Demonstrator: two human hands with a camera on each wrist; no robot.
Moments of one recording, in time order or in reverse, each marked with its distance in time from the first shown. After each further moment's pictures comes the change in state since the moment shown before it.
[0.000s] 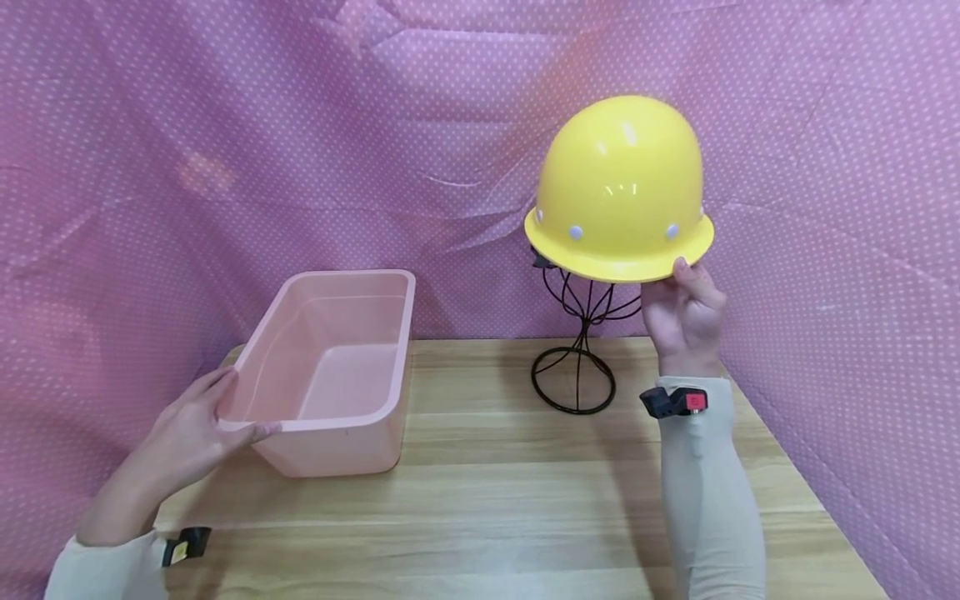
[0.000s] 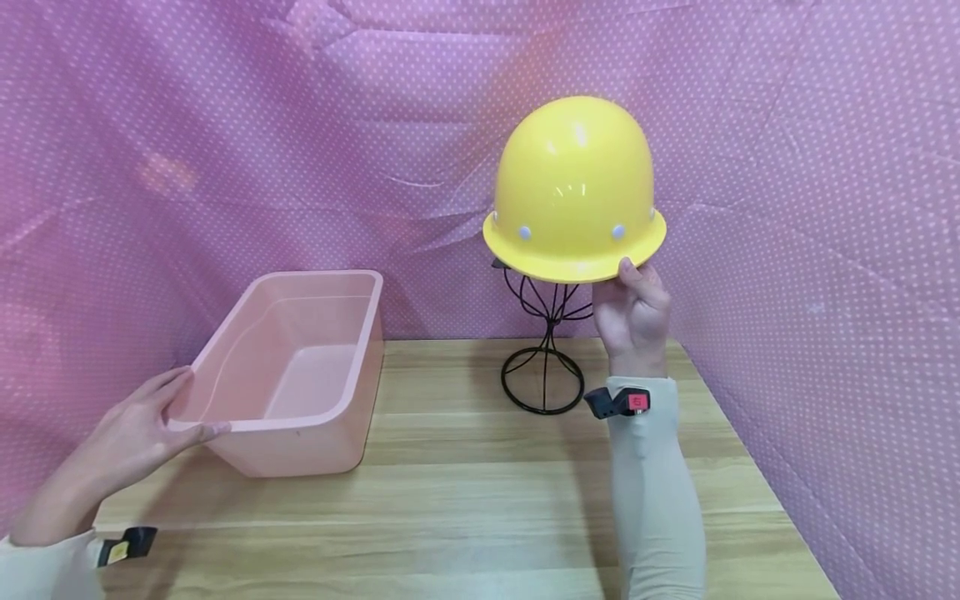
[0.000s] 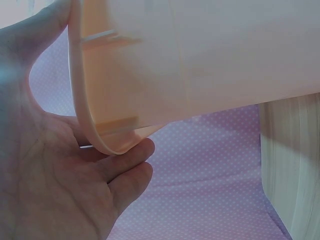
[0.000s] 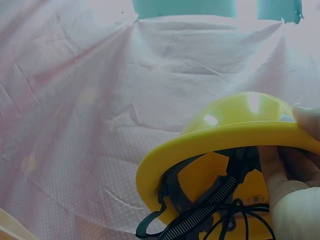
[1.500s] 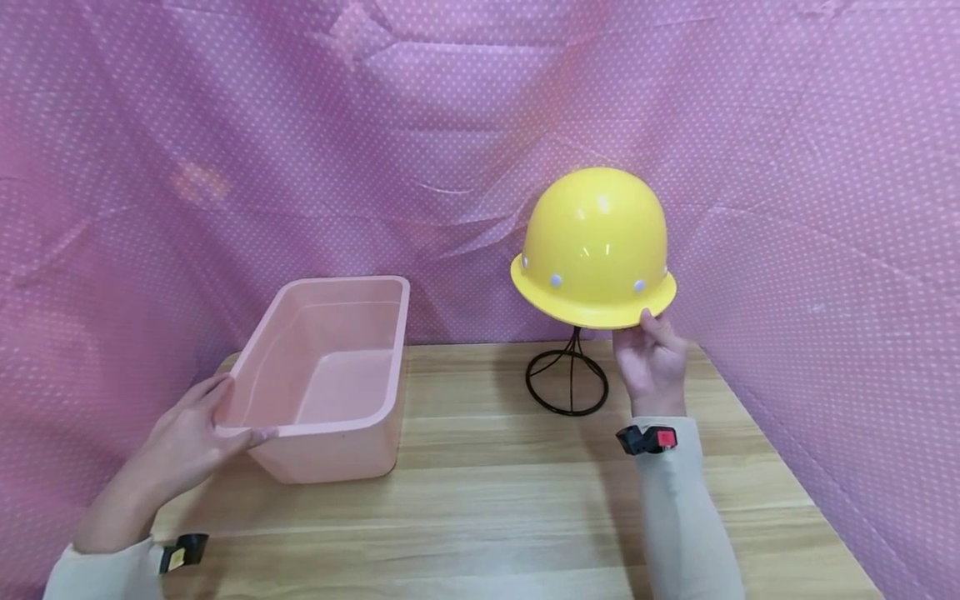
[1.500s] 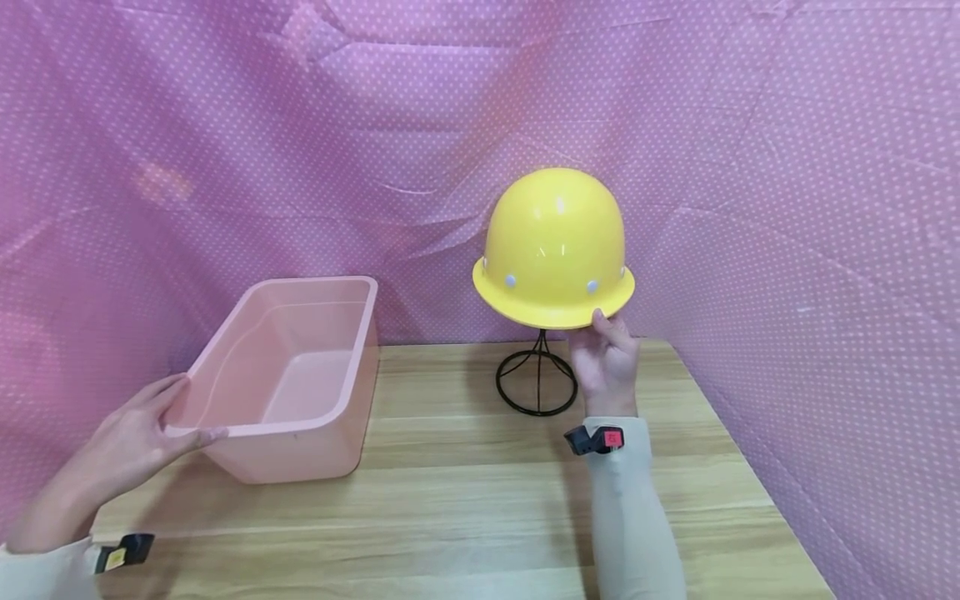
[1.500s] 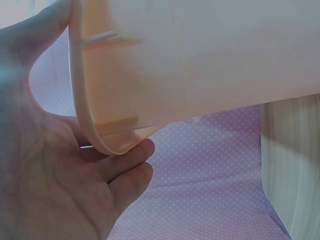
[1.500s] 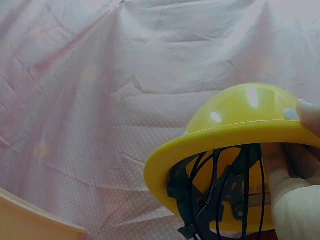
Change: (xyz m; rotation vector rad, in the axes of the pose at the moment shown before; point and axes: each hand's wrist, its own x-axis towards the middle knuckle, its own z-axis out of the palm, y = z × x) left_hand 0.000 -0.003 0.004 -0.025 0.053 0.040; right_hand -0.050 0.014 -0.041 0.020 0.088 0.055
